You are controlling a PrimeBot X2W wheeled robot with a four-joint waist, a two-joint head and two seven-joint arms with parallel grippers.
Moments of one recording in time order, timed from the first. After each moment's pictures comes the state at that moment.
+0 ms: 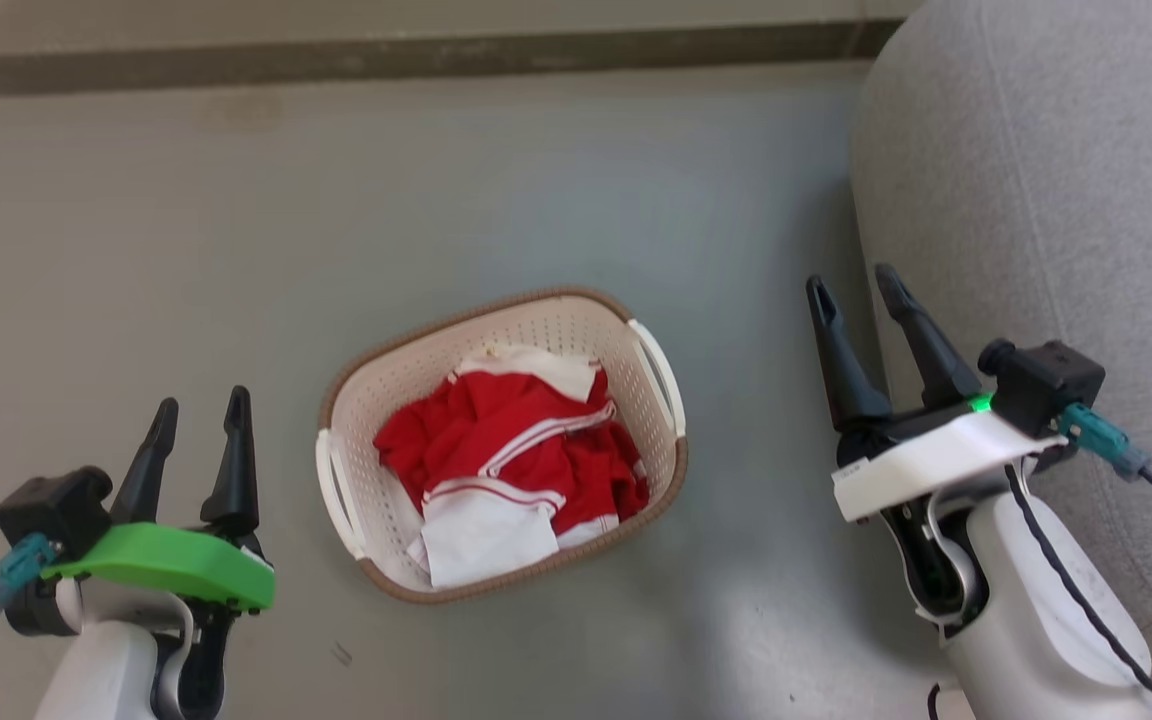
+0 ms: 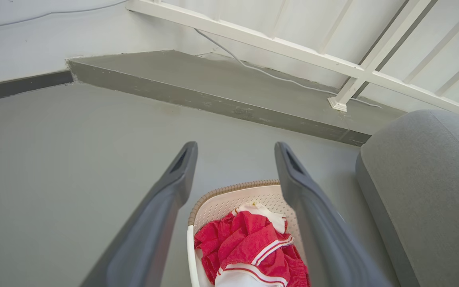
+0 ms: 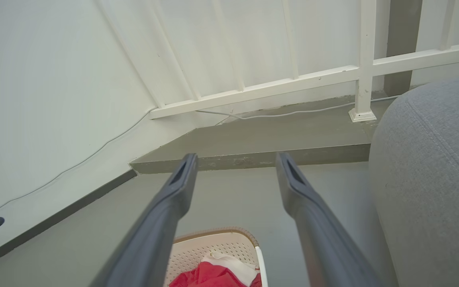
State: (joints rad) left arm -0.19 0.16 -0.14 0.32 -0.57 -0.12 -0.25; right arm -0.23 -0.06 0.25 0.22 0.35 0.11 -0.25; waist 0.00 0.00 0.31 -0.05
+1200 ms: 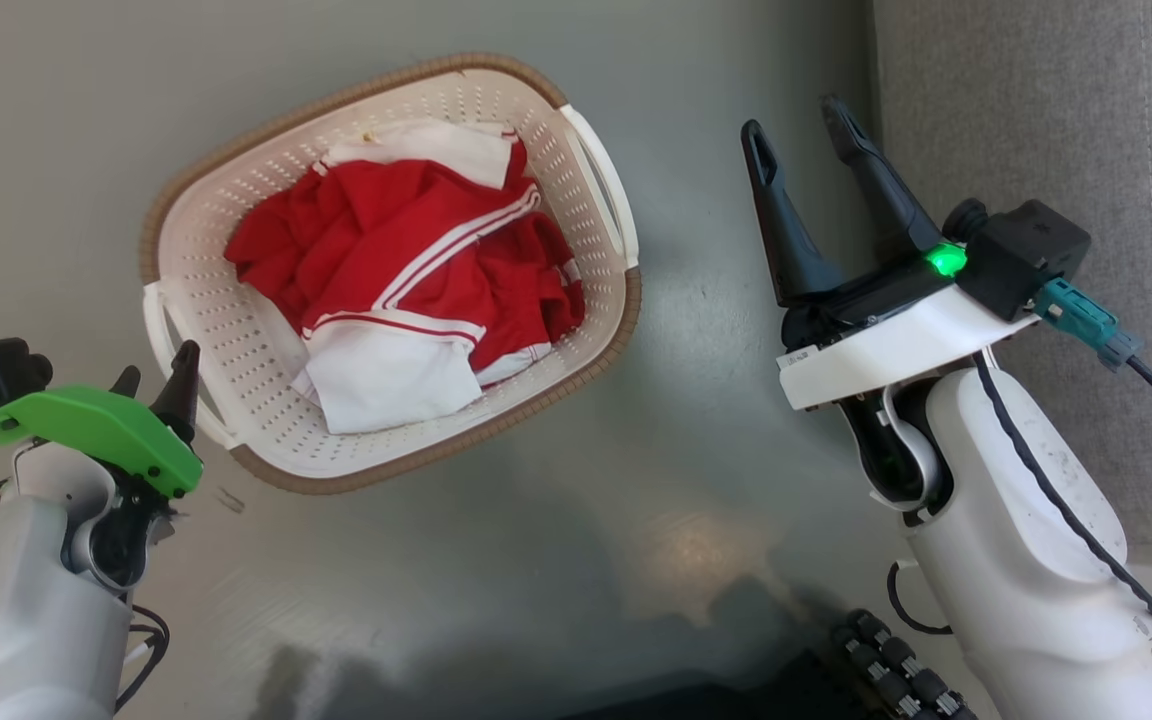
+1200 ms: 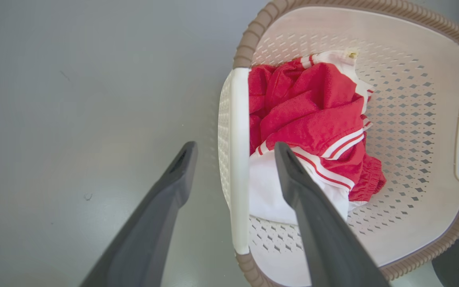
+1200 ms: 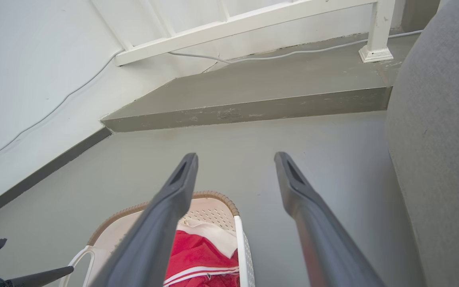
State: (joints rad) left arm -0.54 0.24 -0.26 0.76 -0.85 -0.12 0.02; right arm -0.44 -0.06 0.35 0.16 0.34 0.08 -0.25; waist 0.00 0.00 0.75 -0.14
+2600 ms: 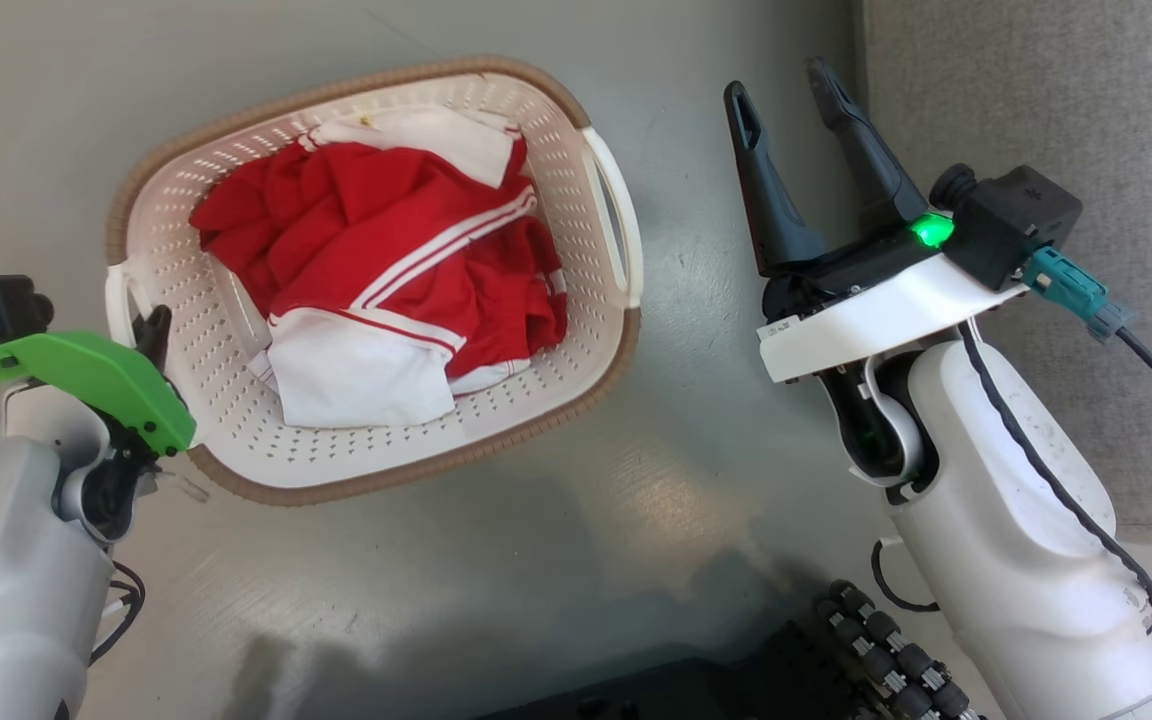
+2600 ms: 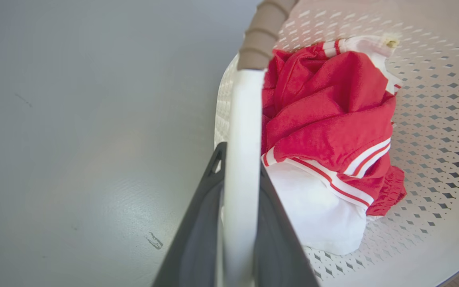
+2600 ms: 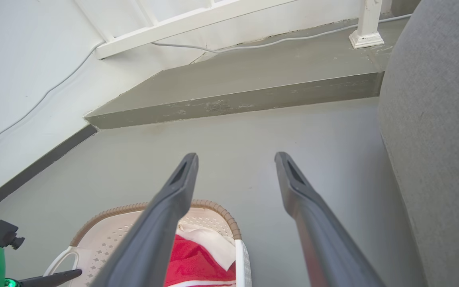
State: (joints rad) left arm -0.69 0.30 -0.47 0.85 -0.93 -0.12 0.03; right arm -0.51 -0.06 0.41 0.16 0.39 0.02 -0.25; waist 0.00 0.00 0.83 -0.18
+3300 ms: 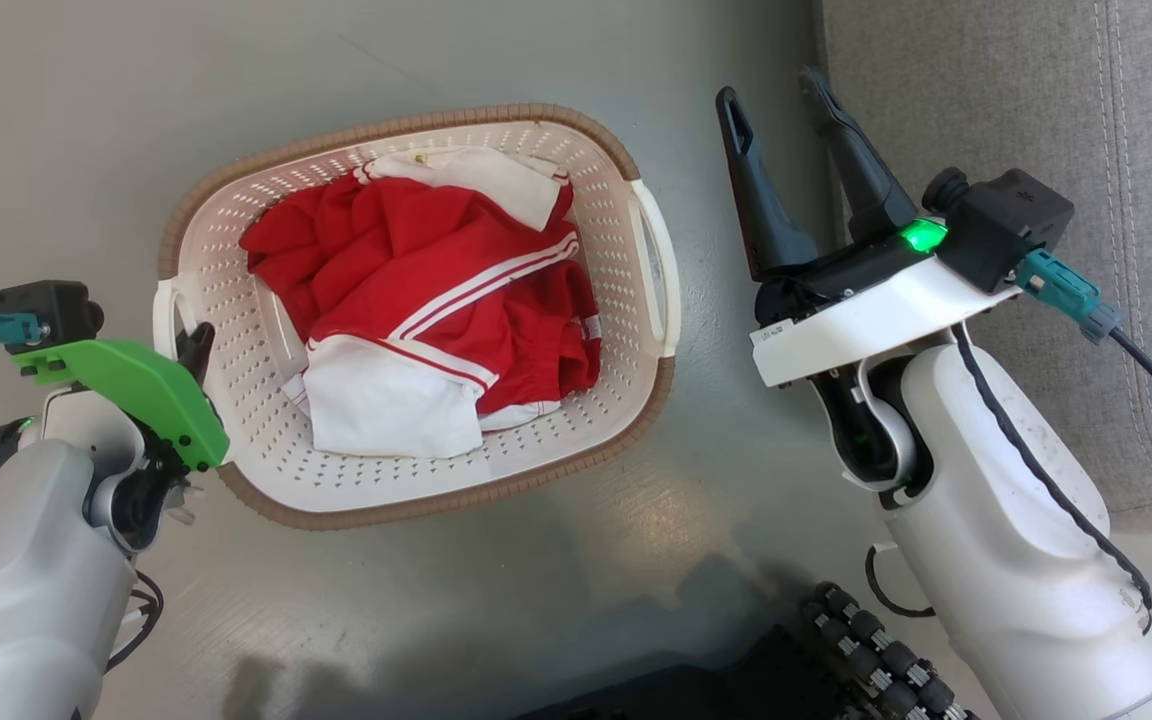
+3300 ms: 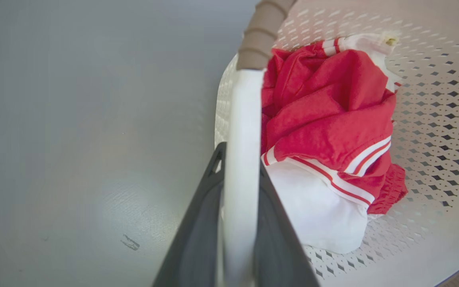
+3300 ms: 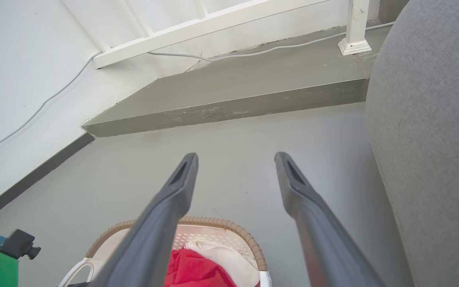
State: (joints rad) left arm -0.69 0.31 -0.60 0.83 -0.98 -0.12 0.05; right arm -0.51 -0.06 0.42 0.16 0.42 0.01 -0.25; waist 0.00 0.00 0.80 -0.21
